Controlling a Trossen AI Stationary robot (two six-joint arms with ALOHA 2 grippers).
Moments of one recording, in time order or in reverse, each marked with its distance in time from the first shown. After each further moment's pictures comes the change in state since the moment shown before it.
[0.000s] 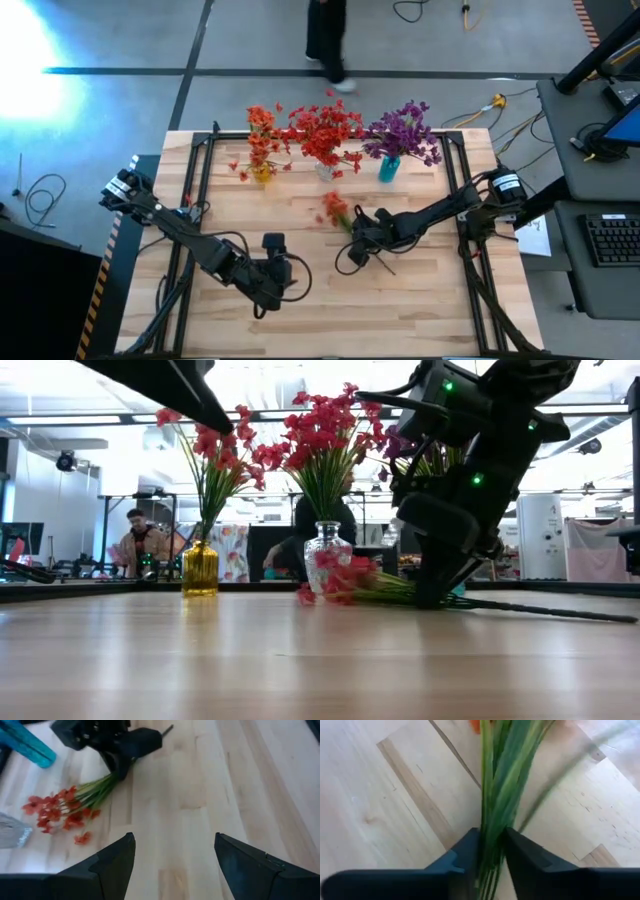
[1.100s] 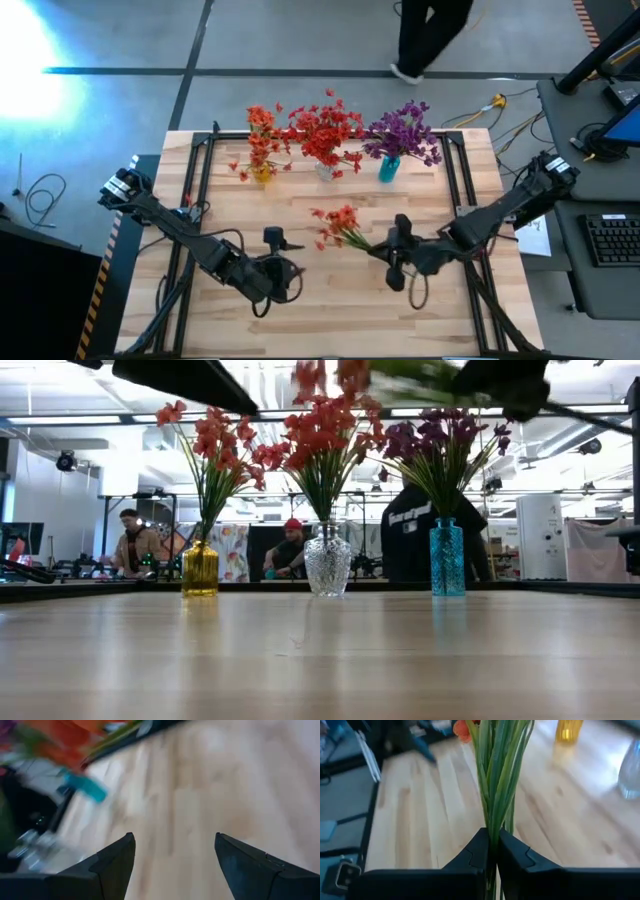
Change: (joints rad) left arm -0.004 -0.017 -0.081 0.210 -0.246 0.180; right arm 0.342 -0.508 -0.006 0.002 0.231 -0.128
